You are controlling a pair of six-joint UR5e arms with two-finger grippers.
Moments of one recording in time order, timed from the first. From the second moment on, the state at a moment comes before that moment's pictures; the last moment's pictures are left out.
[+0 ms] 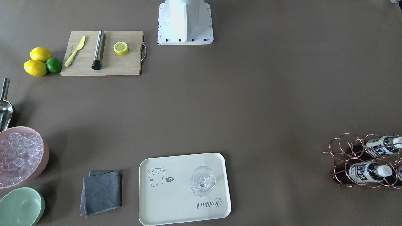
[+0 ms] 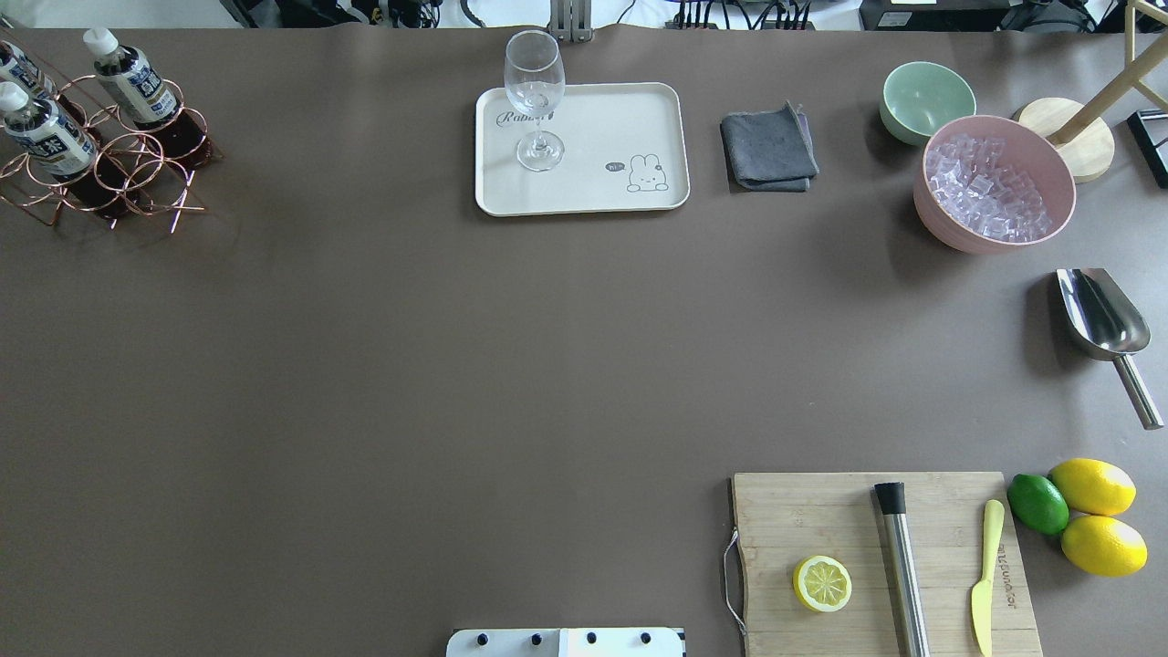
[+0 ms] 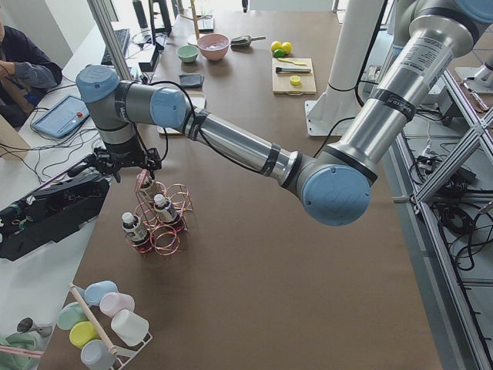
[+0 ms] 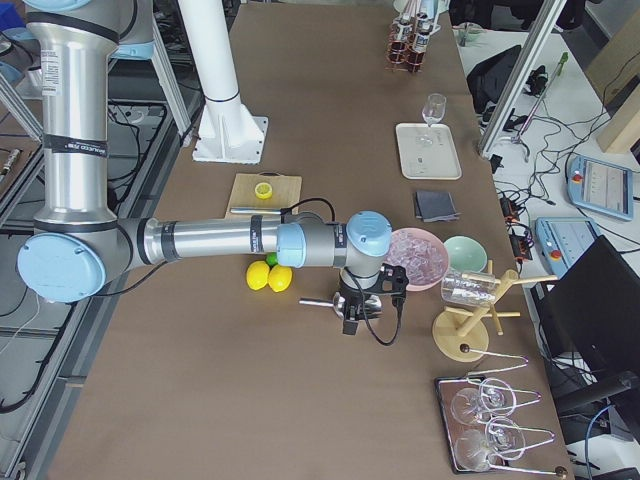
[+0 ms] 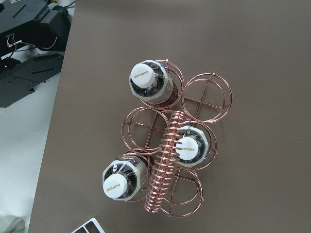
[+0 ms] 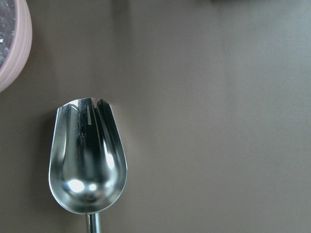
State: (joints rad) left arm -1.58 -2.13 -1.44 -1.27 -2.36 1.28; right arm 1.48 -1.63 1.73 -1.64 2.29 0.15
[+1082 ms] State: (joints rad) left arm -1.50 -2.17 -1.33 -1.41 -2.36 1.29; right arm 1.48 -1.63 1.73 -1.64 2.28 0.15
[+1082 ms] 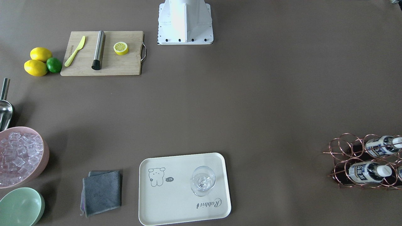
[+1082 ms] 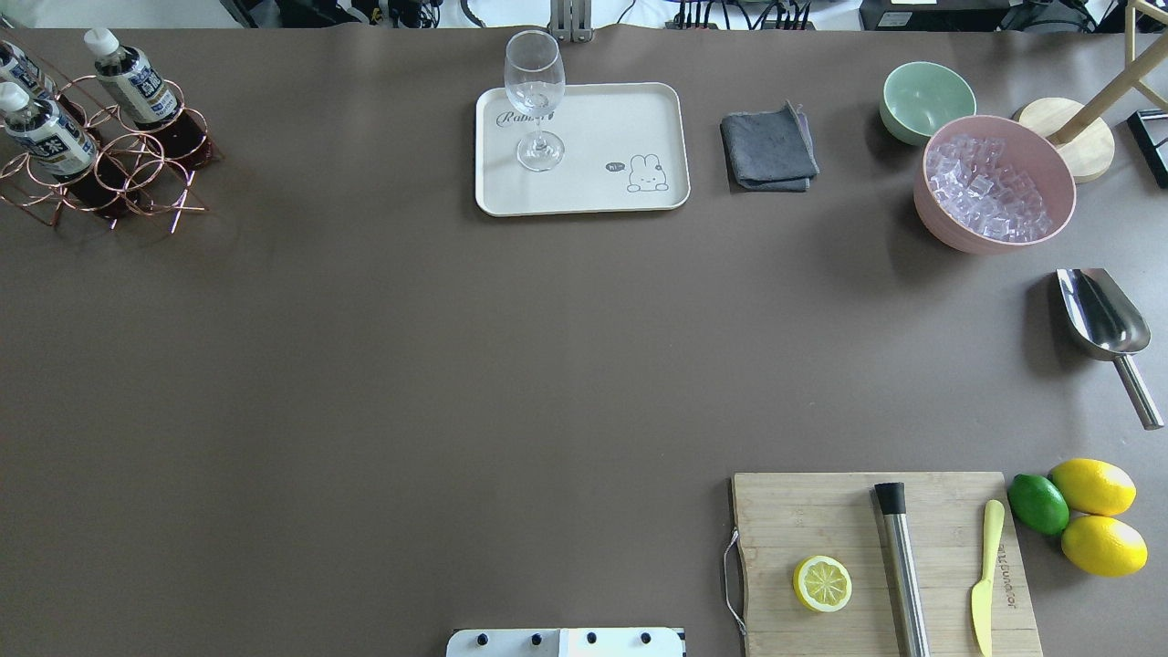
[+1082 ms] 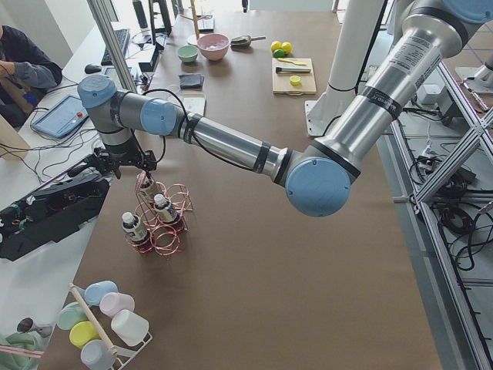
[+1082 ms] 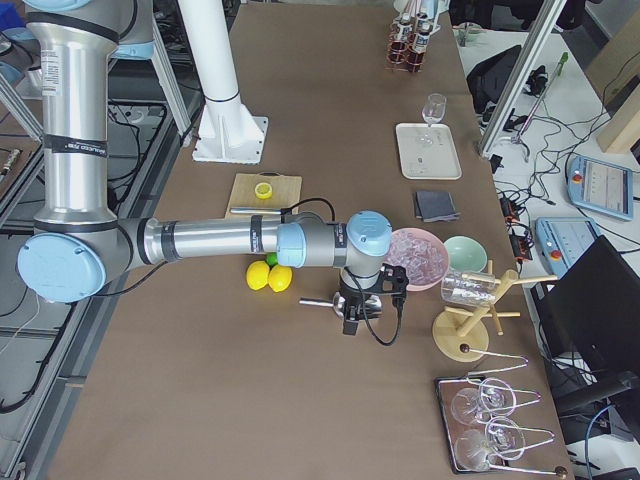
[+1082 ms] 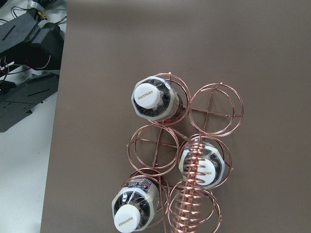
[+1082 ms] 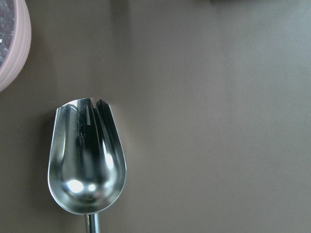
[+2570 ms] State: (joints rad) left arm -1.50 -2.07 -1.41 -1.48 -2.43 1.29; right arm 1.46 -1.63 1.73 -1.64 2.28 0.15
